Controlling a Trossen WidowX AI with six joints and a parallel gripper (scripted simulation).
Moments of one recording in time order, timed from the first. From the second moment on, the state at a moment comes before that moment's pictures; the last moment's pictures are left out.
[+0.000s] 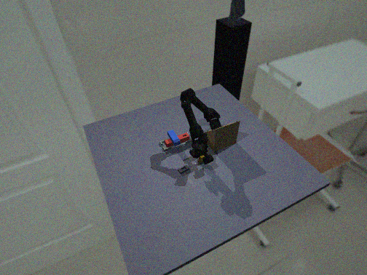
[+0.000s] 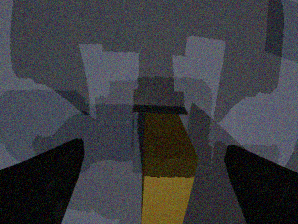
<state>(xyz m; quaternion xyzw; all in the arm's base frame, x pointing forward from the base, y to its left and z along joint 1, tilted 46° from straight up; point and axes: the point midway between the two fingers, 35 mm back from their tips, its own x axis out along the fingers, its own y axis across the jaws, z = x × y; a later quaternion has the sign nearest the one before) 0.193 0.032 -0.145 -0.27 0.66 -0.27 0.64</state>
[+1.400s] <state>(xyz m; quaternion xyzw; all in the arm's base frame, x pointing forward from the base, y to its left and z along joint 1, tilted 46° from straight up) 0.198 0.064 -0.117 -0.27 0.67 -0.27 0.64</state>
